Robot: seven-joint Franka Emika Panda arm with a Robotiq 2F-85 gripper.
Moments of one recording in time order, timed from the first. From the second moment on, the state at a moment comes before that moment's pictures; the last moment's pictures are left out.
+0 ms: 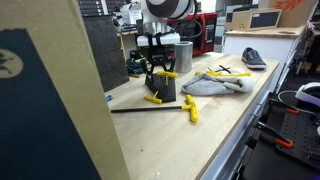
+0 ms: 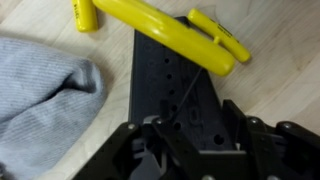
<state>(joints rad) 0.26 0.39 0.09 -1.90 0.13 2.24 1.00</state>
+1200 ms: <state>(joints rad) 0.19 0.36 0.08 -1.90 0.29 2.24 1.01</state>
